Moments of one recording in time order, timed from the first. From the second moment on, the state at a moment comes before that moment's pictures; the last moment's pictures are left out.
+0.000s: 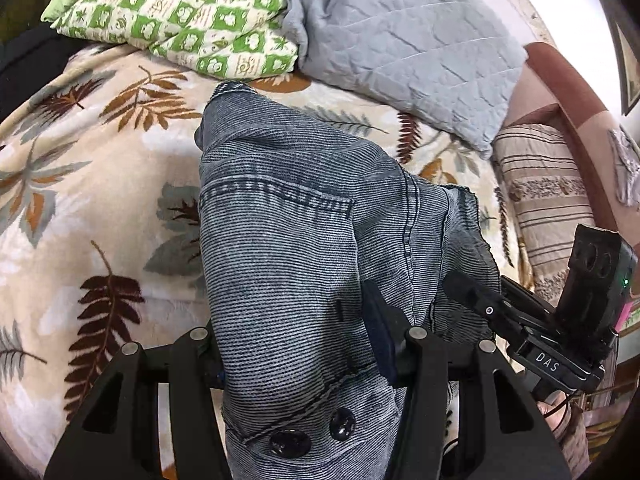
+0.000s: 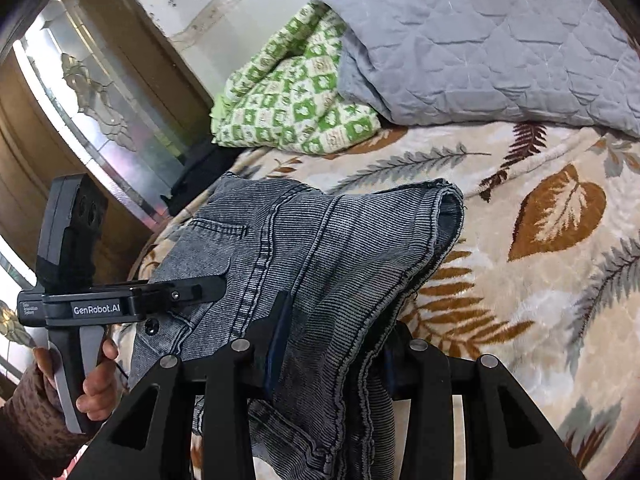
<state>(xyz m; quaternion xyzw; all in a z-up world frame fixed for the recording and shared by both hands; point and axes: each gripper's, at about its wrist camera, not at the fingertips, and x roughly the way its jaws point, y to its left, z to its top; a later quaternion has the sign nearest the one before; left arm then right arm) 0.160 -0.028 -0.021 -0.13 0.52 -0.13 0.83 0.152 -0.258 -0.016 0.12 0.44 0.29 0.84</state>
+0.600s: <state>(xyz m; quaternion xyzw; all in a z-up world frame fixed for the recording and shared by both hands) 0.179 -0.031 -0.075 -0.10 0.54 -0.10 0.83 0.175 -0.268 -0.081 0.13 0.47 0.25 0.84</state>
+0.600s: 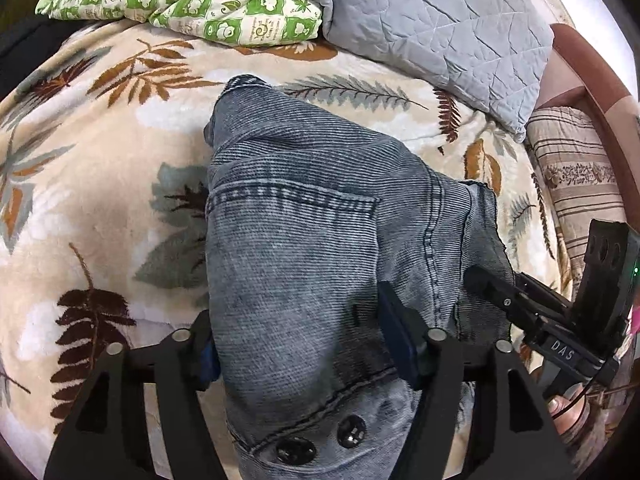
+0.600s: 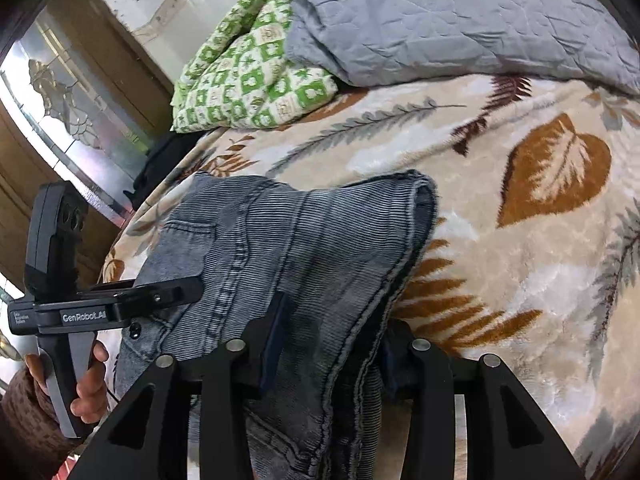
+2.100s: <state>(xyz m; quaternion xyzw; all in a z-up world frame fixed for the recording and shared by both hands) -0.025 -0.069 -0.015 0.03 0.41 0.03 0.91 -0.042 -0.303 -0.010 0.03 0.48 0.05 0.88</state>
